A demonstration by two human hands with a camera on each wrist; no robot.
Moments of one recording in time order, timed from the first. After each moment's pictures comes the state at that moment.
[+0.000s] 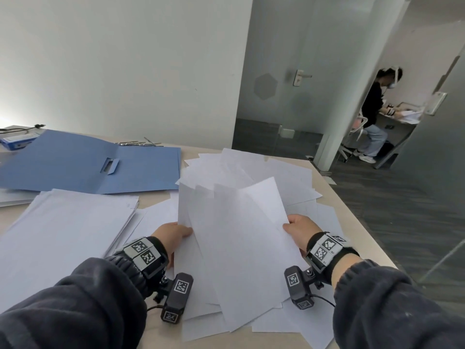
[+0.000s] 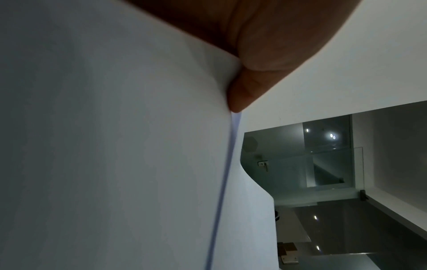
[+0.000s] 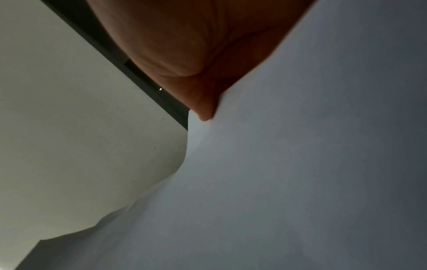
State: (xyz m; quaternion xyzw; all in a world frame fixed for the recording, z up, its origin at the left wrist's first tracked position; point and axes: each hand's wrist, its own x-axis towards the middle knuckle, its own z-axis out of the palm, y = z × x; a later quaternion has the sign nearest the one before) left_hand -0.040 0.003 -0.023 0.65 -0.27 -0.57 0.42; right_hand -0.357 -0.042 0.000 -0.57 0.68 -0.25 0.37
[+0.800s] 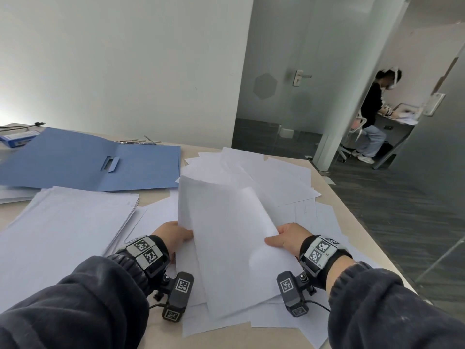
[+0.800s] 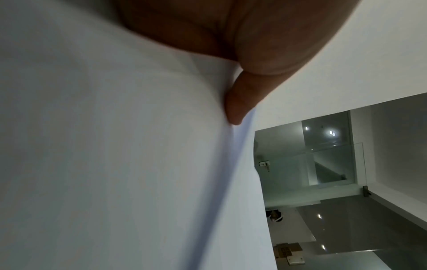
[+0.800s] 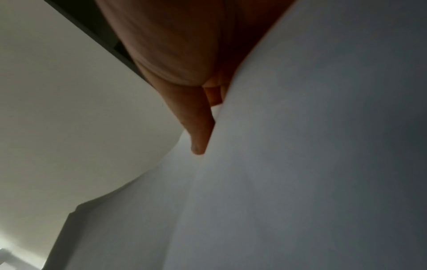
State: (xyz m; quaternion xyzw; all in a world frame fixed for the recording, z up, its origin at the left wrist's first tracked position) left_hand -0.038 0.003 -0.028 0.67 -0.33 -0.55 0.39; right_hand -0.348 -0.032 -0.016 -0.59 0.67 -0.18 0.42
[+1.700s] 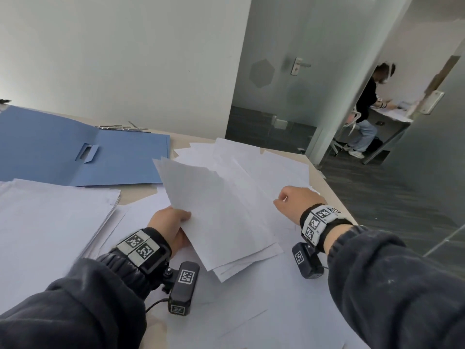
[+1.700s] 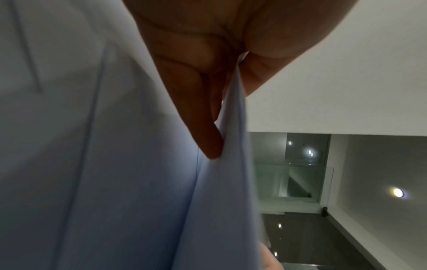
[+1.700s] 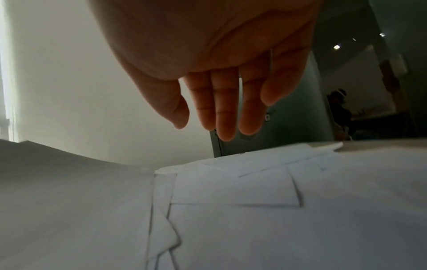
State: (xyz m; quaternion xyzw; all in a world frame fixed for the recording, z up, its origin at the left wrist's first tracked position) left_hand -0.063 -0.028 -0.012 0.50 -0.20 -0.65 0.54; right_hand -0.353 -0.105 0.040 -0.70 0.72 -0.02 0.02
